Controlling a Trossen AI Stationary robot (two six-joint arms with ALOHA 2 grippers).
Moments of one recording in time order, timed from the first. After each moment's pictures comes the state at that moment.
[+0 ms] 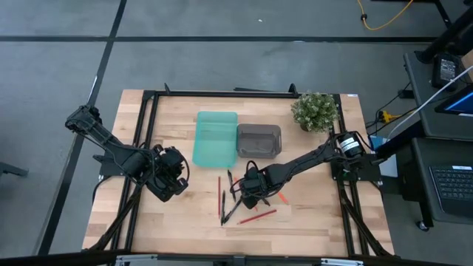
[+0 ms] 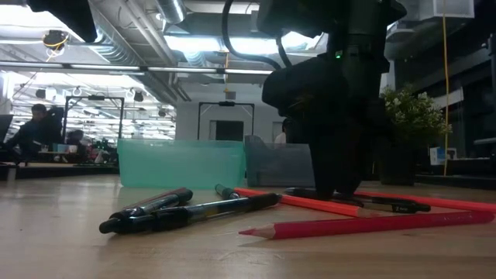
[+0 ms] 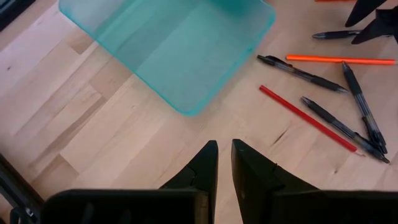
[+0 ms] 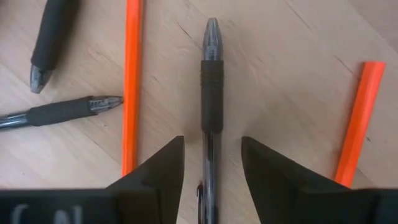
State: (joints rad) left arm -0.63 1.28 1.18 -1.29 -0.57 -1.29; right arm 0.31 2.02 1.34 -0.69 0.03 1.14
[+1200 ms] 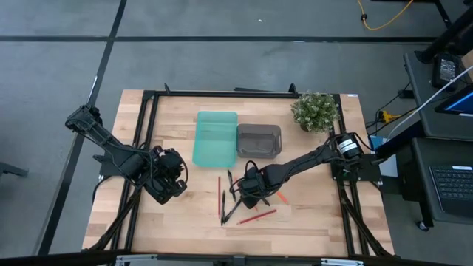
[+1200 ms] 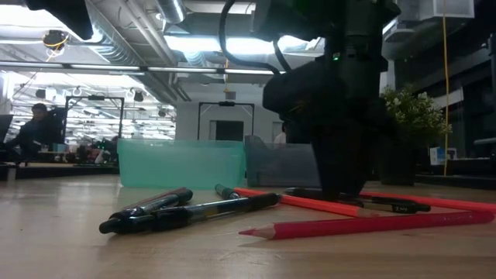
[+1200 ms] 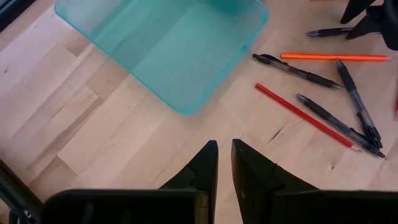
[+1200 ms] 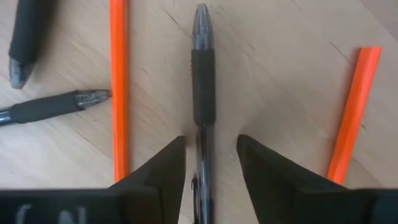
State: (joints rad) left arm -0.65 1.28 1.18 -1.29 -0.58 -1.30; right arm 0.32 2.06 1.36 -0.77 -0.04 1.17
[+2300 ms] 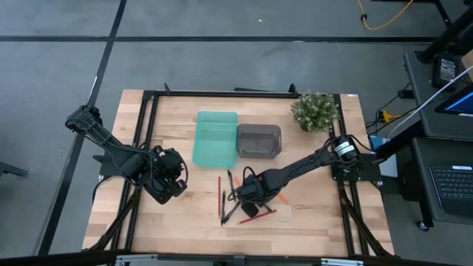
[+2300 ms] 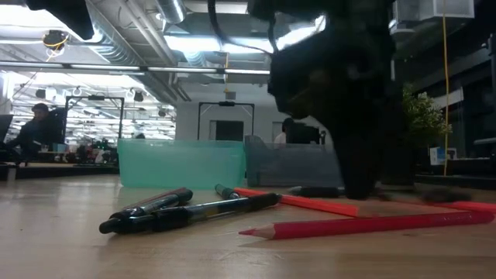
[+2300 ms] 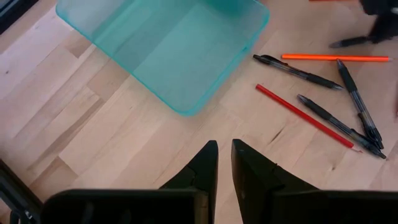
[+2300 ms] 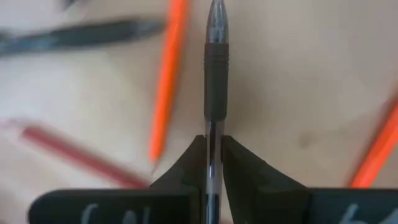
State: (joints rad) left arm -0.65 1.28 1.18 -1.29 -0.58 -1.30; right arm 0.34 2.07 1.46 -0.82 -0.10 1.09
